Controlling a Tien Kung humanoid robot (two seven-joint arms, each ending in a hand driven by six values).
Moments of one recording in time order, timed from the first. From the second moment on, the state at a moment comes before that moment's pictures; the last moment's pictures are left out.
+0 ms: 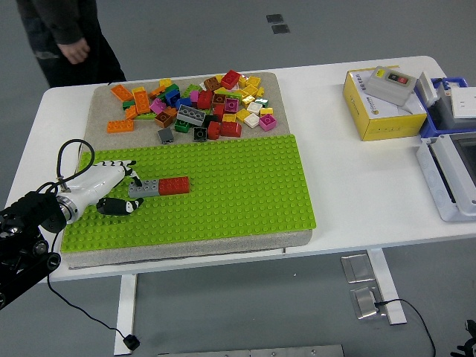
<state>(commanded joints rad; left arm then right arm) -0.62 0.54 -0.46 -1.12 1.73 0.17 0.07 0.28 -0.23 0.72 0.24 -0.33 -0.22 -0.37</state>
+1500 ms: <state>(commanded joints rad) -0.30 0.51 -1.03 -1.24 1.54 0.20 -0.15 0.26 -0.22 0.71 0.24 -0.32 -0.23 -0.36</state>
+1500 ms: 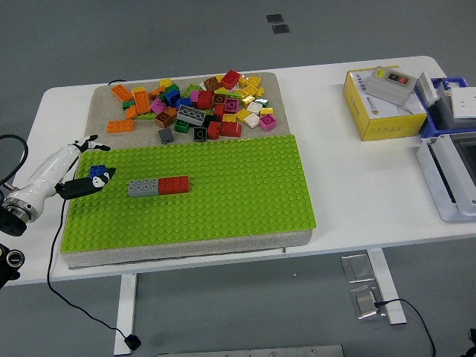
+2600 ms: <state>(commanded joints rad) -0.21 0.37 -1.34 -1.24 1.11 0.28 -0.59 0.25 -0.20 0.67 0.25 -0.29 -0.27 -0.33</state>
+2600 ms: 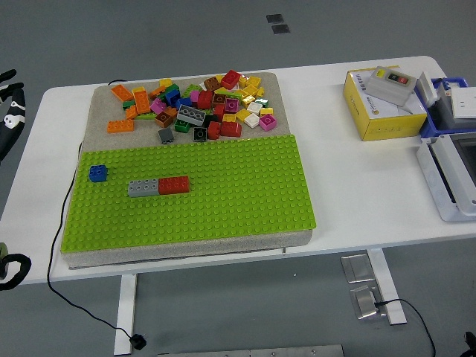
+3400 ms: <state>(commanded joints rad) -0.22 0.38 -1.28 -1.22 1.14 0.29 -0.58 0.25 -0.20 0.69 0.25 -0.33 -0.26 -0.37</state>
